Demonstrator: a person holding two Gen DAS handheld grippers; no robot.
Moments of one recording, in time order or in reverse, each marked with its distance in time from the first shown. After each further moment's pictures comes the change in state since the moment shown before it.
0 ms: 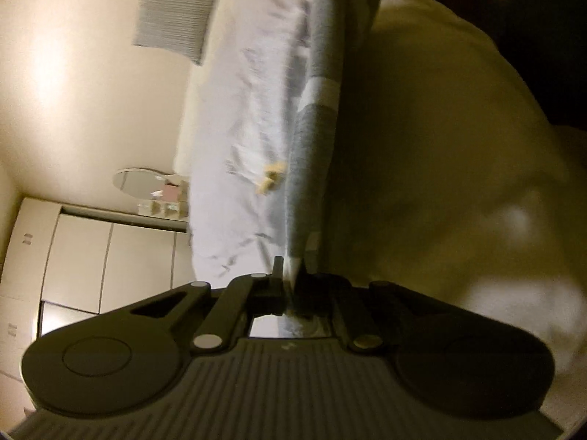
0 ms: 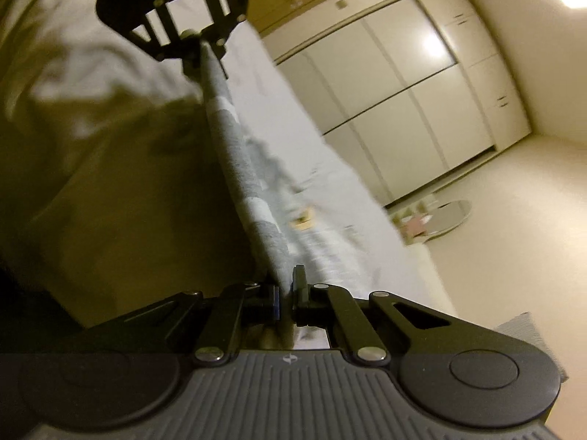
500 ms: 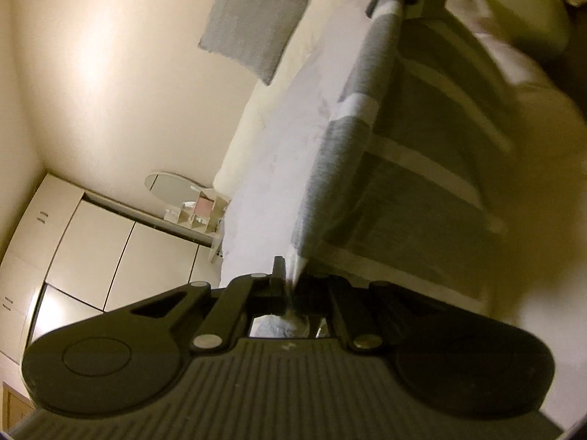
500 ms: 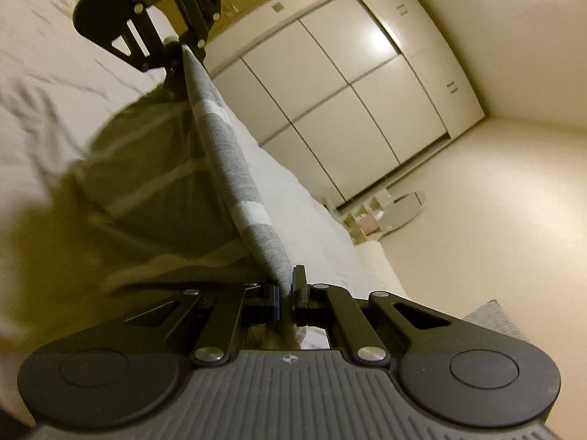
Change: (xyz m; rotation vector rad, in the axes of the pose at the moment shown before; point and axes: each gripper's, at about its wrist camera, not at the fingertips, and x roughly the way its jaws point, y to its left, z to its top) left arm 0.096 0.141 0.078 -0.172 -0.068 0.071; right arm 0.058 -0.153 -0.015 0.086 -0.027 -0.141
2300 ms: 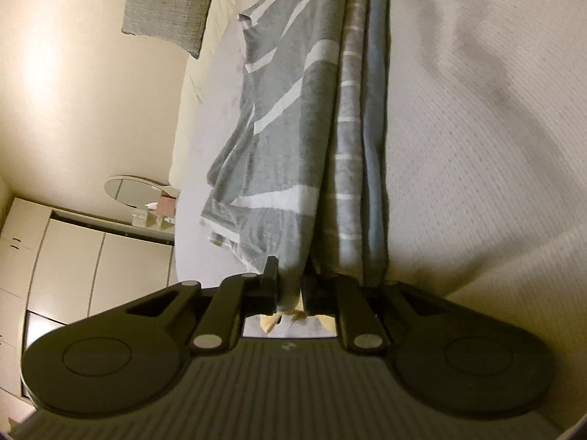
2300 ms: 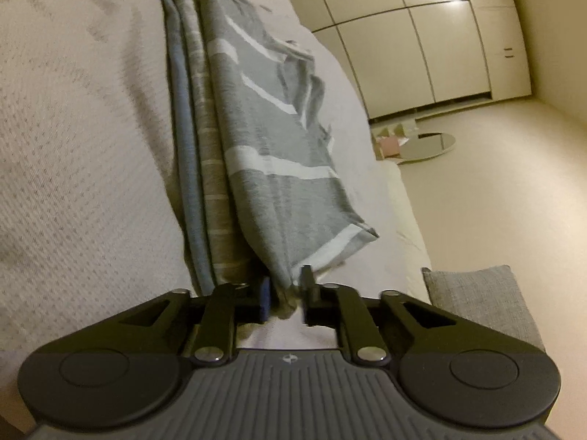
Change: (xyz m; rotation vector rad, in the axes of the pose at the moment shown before) left arm 0.163 -0.155 -0.009 0.149 0.047 -0.038; right arm 0.106 0.090 -0.130 -0.246 0.323 0.017
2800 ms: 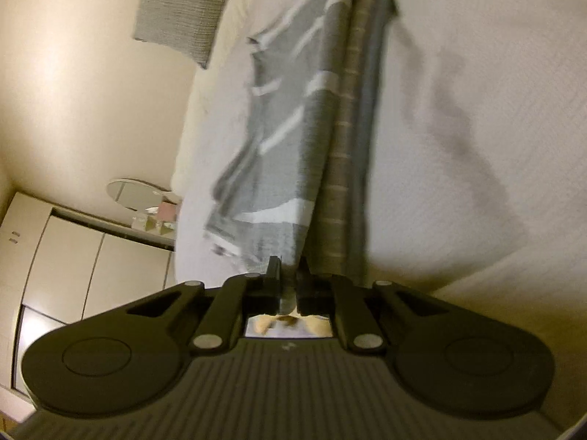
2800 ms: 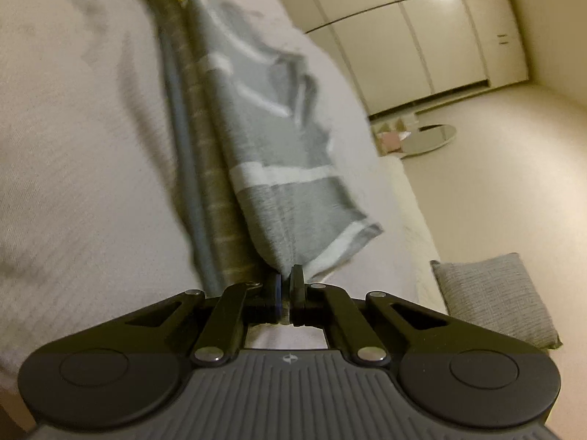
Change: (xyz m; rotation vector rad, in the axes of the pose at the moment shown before) left arm -0.026 -0.010 0.005 -0.043 -0.030 -0.031; right arm -0.001 -0.002 -0.003 0.042 -0.002 0.049
